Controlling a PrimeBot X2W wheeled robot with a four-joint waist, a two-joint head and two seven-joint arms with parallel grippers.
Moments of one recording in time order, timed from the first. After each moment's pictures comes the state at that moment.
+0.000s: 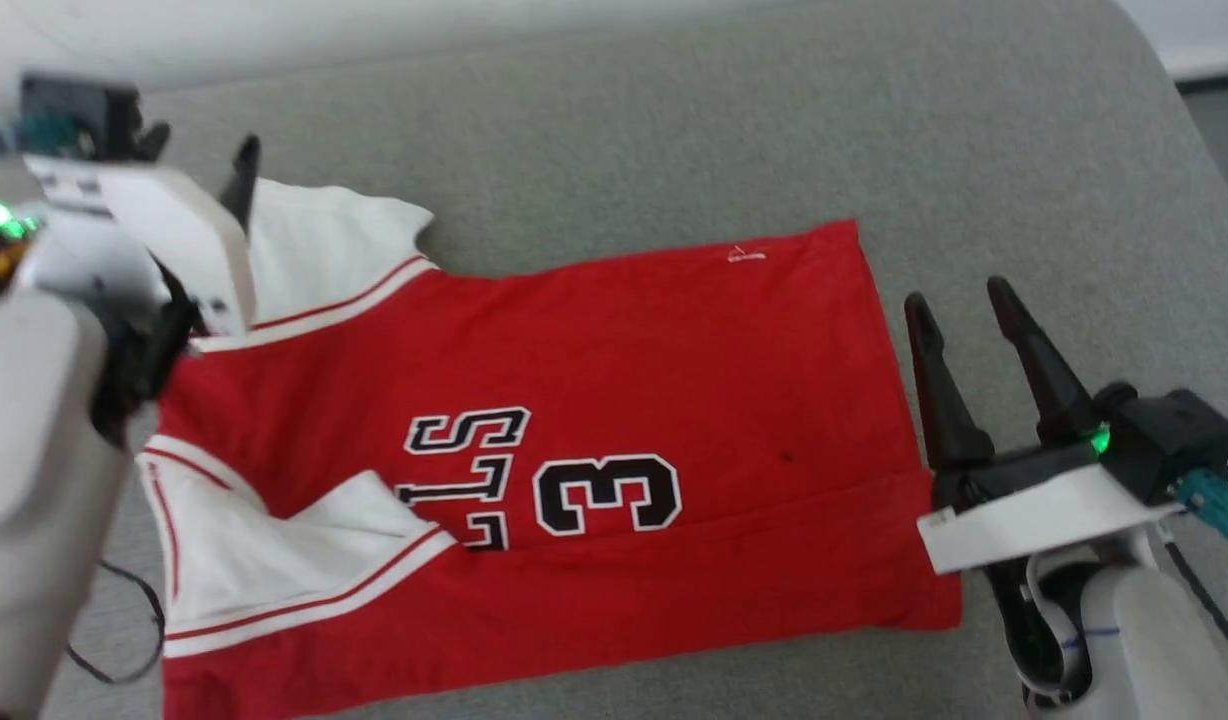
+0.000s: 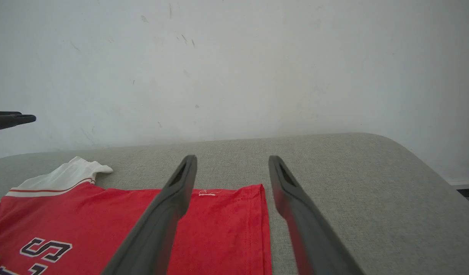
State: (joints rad) left arm -0.71 0.58 -0.39 0.27 -0.53 0.11 0.32; right arm -0.15 -0.05 0.07 -0.05 0.21 0.13 -0.13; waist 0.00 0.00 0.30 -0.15
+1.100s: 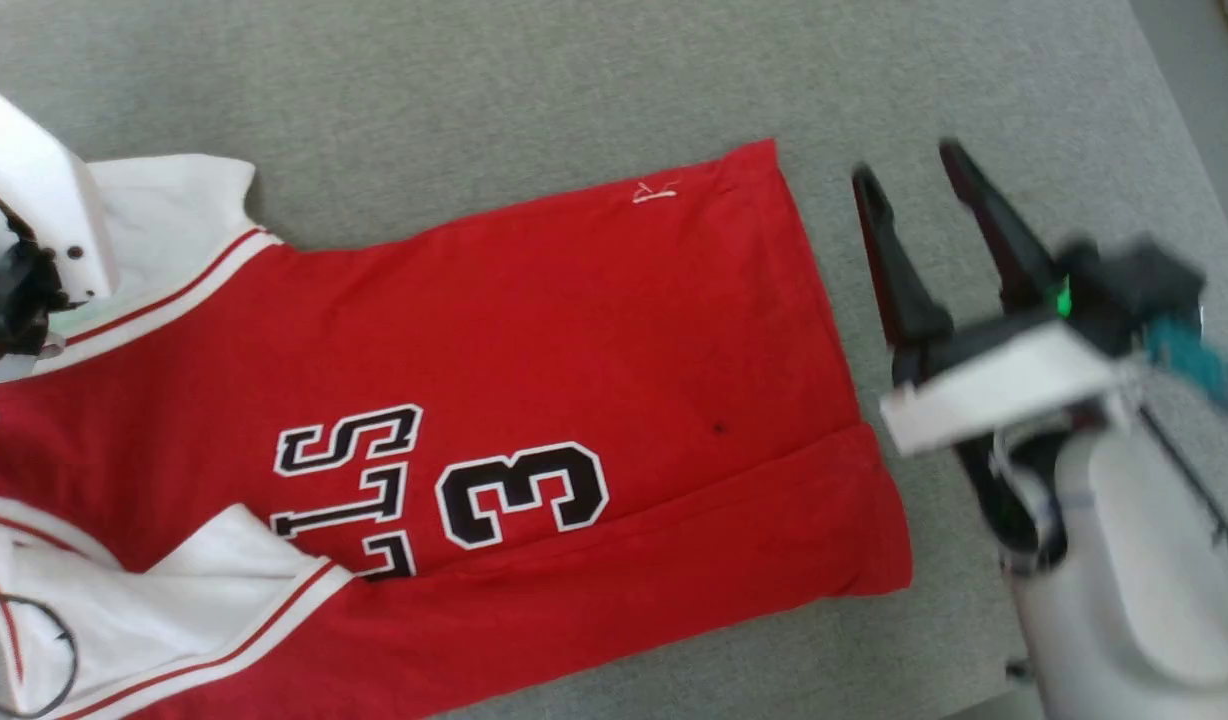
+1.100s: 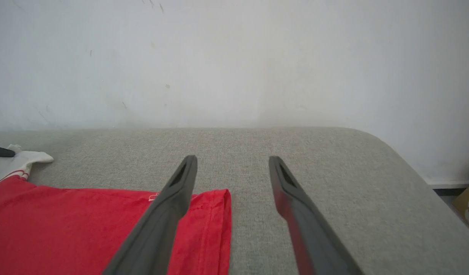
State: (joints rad) left arm -0.80 0.72 -0.36 0.27 -0.60 0.28 0.83; right arm -0.39 -0.06 0.15 0.04 0.23 0.13 -0.11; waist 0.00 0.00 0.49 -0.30
